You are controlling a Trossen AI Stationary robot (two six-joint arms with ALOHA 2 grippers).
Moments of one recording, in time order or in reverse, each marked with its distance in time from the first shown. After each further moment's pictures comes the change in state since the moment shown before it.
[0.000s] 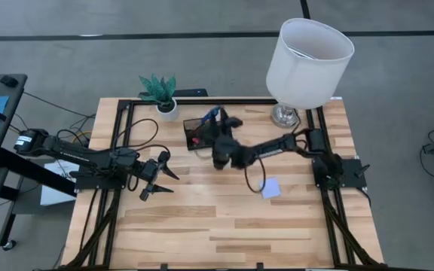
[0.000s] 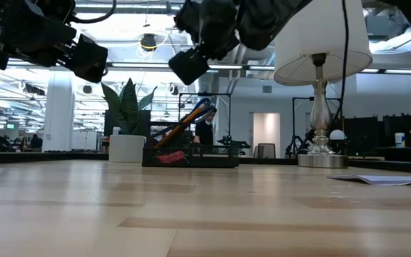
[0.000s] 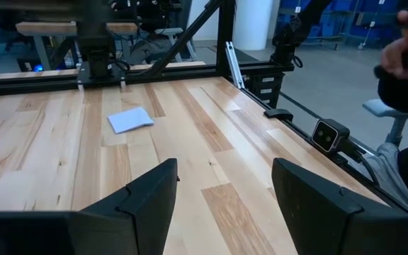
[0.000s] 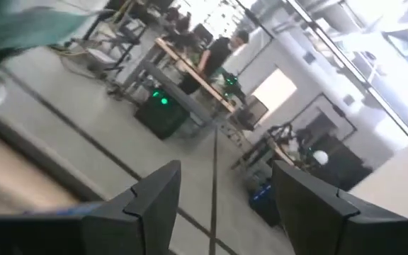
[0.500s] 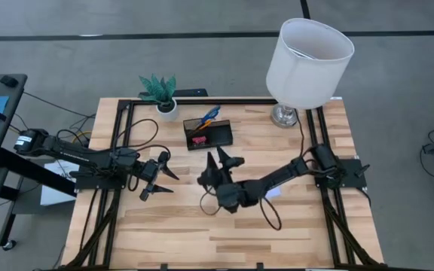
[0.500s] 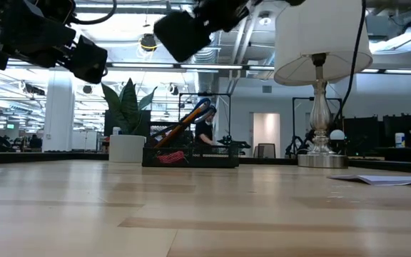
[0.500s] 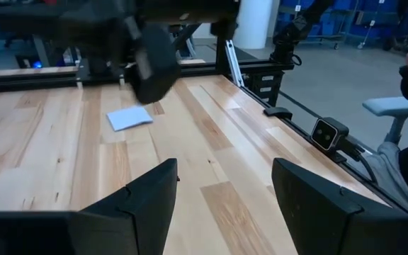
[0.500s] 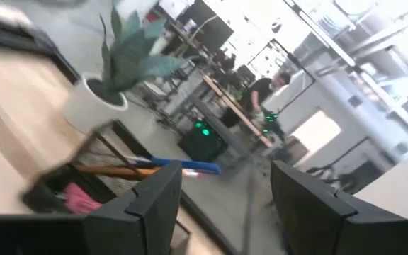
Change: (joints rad) left arm 0.000 0.000 0.000 -0.007 0.001 -0.003; right arm 0.321 -0.026 -0.022 -0.308 0.089 0.272
